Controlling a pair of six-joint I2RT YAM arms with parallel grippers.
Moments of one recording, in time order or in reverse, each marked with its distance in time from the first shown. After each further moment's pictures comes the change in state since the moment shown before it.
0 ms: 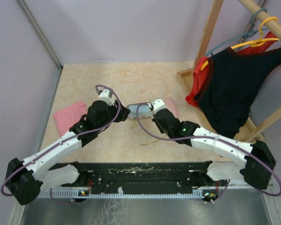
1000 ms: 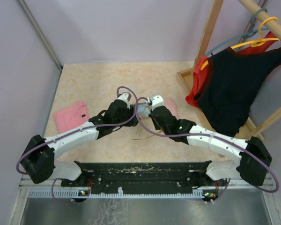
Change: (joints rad) left arm -0.077 0.291 0.096 -0.052 0.013 -0.020; right arm 0.000 0.013 0.011 0.097 -0.020 0.074
